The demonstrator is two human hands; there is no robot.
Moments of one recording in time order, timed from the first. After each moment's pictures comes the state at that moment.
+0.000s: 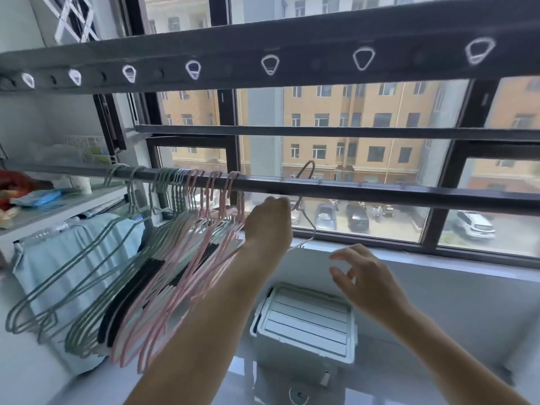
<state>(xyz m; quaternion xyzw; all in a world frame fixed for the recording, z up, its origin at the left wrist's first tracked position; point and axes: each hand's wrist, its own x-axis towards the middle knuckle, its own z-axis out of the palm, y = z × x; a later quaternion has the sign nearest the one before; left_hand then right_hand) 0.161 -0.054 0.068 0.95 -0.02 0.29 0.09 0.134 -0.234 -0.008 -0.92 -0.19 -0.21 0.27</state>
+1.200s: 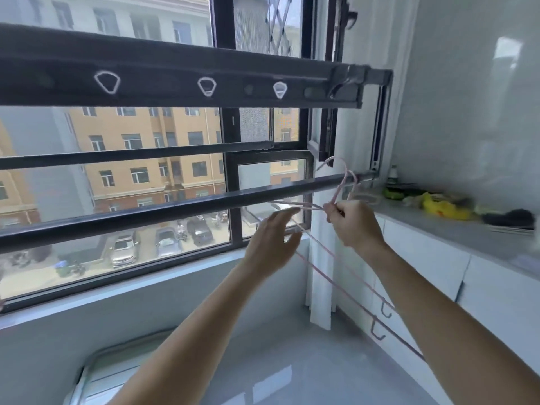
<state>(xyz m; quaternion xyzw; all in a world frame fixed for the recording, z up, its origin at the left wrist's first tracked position) 0.107 -0.415 0.049 0.78 -0.48 0.16 0.37 0.020 -0.564 0.071 -0.86 0.22 -0.39 0.26</state>
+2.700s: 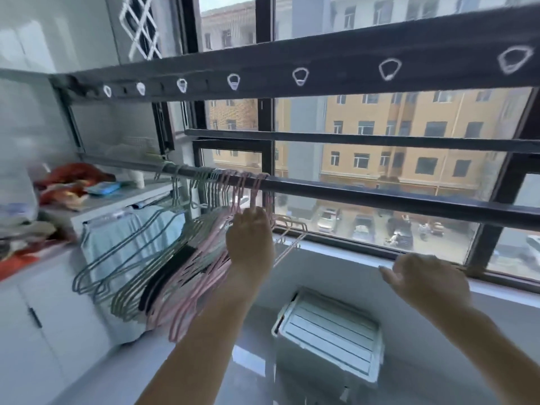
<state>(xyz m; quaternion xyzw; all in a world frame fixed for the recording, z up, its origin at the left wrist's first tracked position) 0.119 -0.025 0.040 0.93 0.15 0.34 0.03 0.133 -0.282 0.026 -0.97 -0.08 -0.21 0.01</state>
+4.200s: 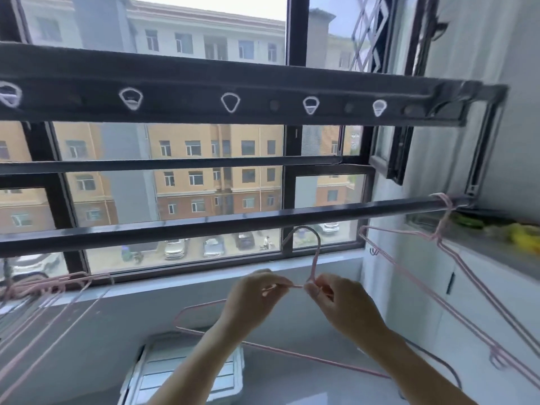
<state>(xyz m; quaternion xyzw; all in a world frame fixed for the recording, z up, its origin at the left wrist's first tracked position) 0.152 -0.266 -0.005 0.79 -0.40 0.12 0.45 0.052 -0.425 0.011 -0.94 0.04 -0.27 0.20</state>
